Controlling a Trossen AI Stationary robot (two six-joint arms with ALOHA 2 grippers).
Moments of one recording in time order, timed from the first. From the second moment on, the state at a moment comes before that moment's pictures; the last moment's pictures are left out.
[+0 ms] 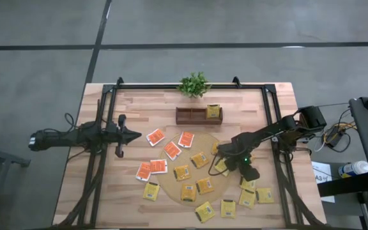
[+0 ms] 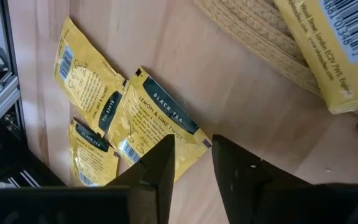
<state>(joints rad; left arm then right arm) 0.00 0.03 0.01 0.03 -0.05 -0.09 0.17 1.64 0.76 -0.75 -0.59 -0.11</state>
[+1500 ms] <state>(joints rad) 0.00 0.03 0.01 0.03 -0.05 -0.09 0.19 1.64 0.72 -0.71 -0.69 -0.15</state>
